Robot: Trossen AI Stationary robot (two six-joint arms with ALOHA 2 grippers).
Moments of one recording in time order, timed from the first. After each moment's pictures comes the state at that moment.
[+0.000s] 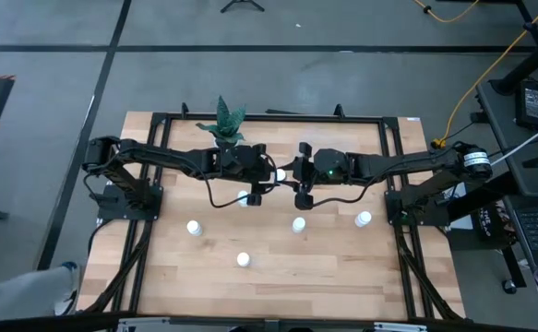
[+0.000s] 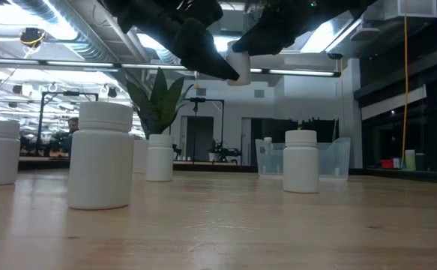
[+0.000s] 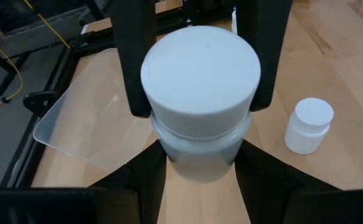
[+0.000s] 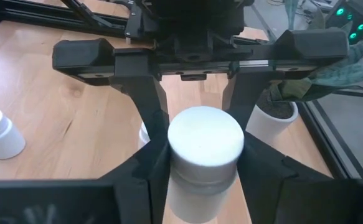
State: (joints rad) left arm 0.09 1.56 1.02 0.00 -0.03 0.28; right arm -0.02 1.42 0.97 0.01 0.13 -0.16
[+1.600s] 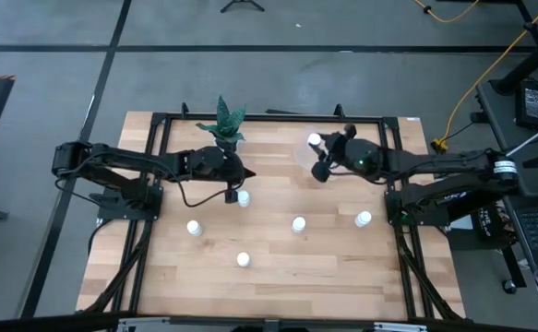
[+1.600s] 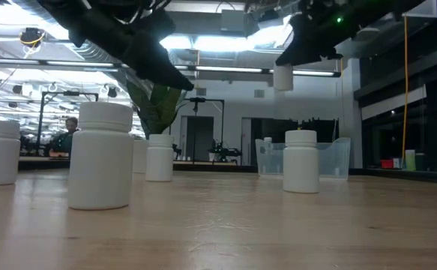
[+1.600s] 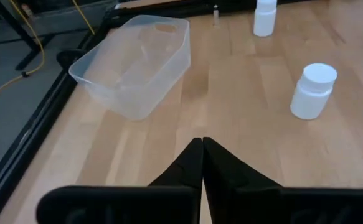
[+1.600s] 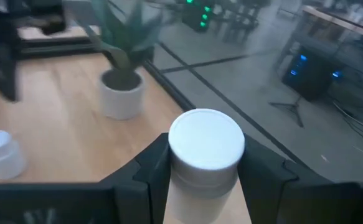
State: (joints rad) left arm 0.15 1.27 0.66 0.14 -0.06 0.18; right arm -0.12 1.12 0.76 -0.02 0.57 0.00
